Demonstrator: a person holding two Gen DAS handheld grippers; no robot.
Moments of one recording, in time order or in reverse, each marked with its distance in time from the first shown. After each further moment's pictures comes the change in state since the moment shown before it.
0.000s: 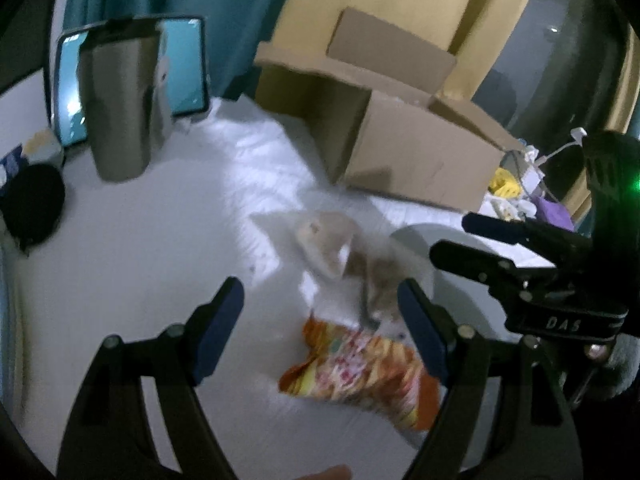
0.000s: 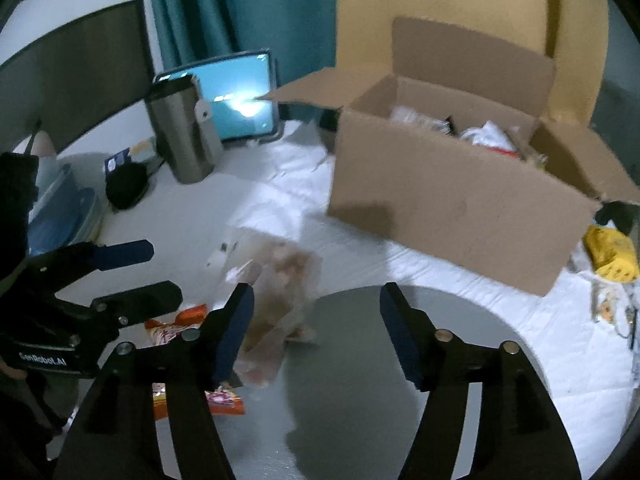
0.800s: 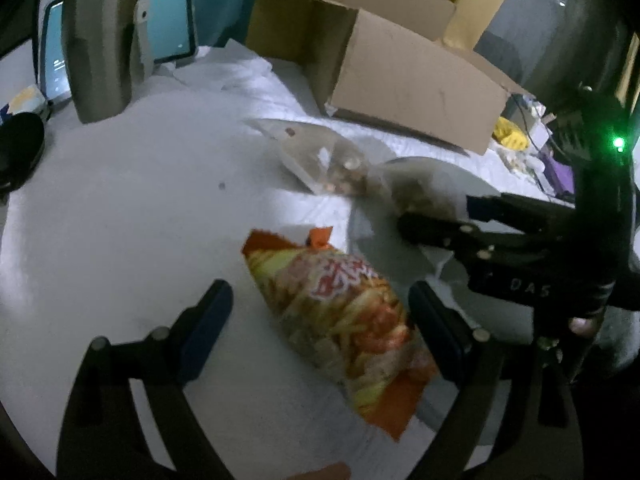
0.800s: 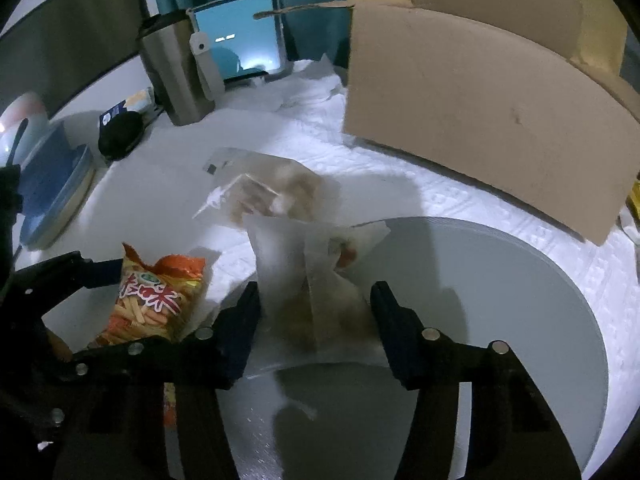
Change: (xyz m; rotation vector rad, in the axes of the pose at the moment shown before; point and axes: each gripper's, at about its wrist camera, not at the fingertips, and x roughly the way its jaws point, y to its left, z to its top) left arm 0.028 -0.021 -0.038 0.027 0.123 0.017; right arm 0.040 -0.005 -0.038 0.028 0.111 0.047
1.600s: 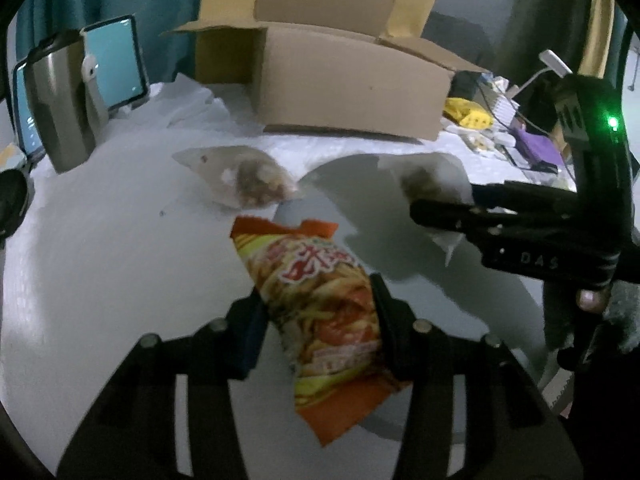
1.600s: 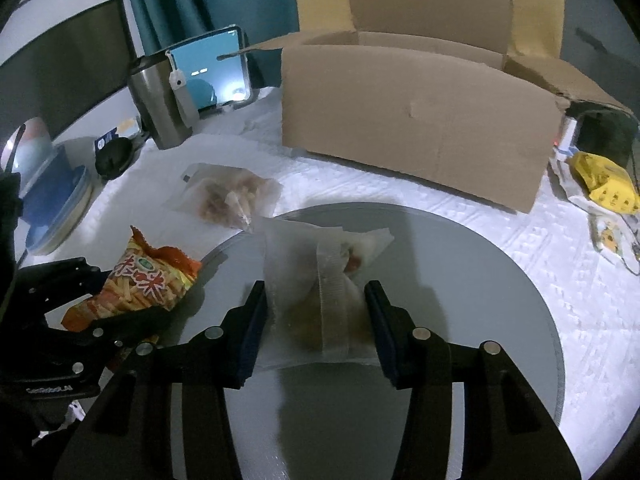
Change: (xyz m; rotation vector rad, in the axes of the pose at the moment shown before) left arm -0.017 -0.059 -0.007 0.144 -0.042 -0.017; right arm -0.057 -0.037 -0.032 0.063 -0.083 -0.049
